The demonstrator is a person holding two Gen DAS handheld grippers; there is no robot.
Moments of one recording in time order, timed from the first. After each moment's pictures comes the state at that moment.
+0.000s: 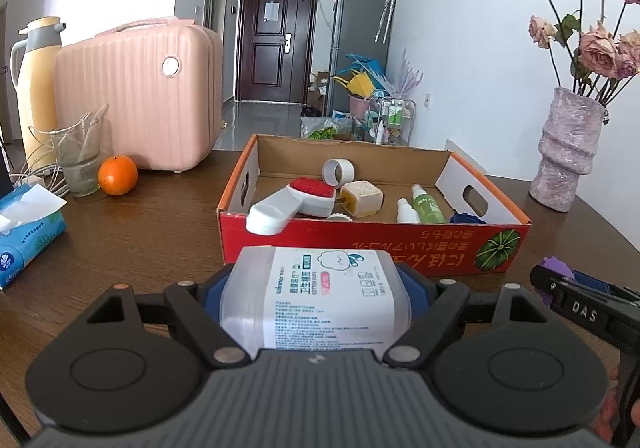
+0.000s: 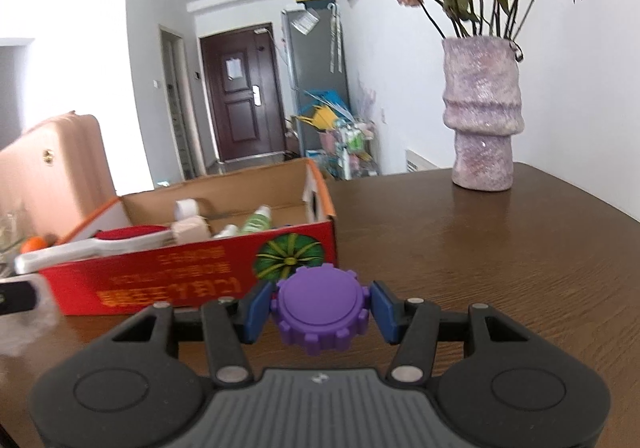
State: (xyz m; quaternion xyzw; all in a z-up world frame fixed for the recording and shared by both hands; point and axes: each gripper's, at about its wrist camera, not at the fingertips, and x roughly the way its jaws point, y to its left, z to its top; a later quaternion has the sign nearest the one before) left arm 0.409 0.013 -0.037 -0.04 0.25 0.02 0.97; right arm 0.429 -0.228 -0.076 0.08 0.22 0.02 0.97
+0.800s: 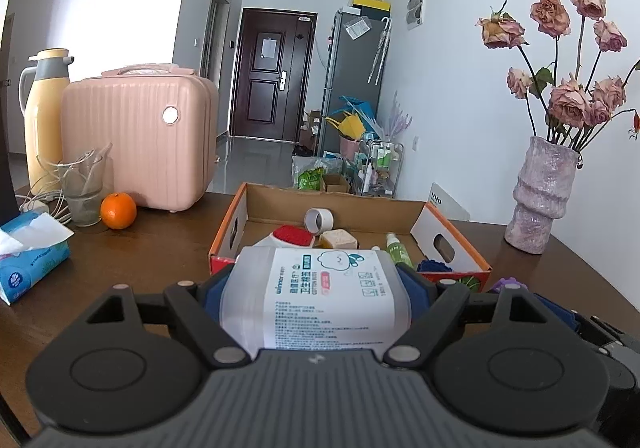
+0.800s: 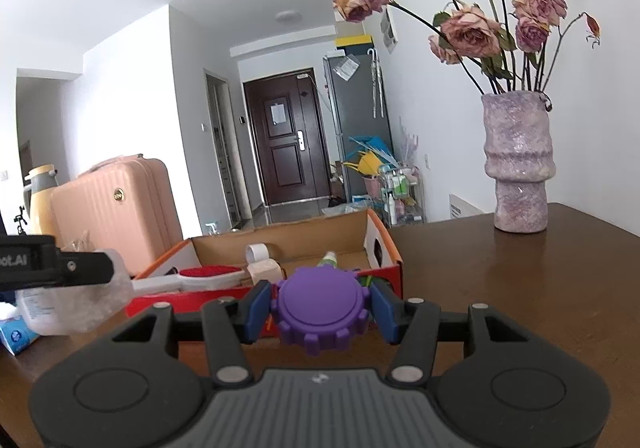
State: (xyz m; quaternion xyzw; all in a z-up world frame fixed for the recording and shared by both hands) left arm 0.380 0.000 0.000 -0.06 0.19 0.01 0.98; right arm 0.390 -0.208 -0.049 0.09 0.14 0.08 0.98
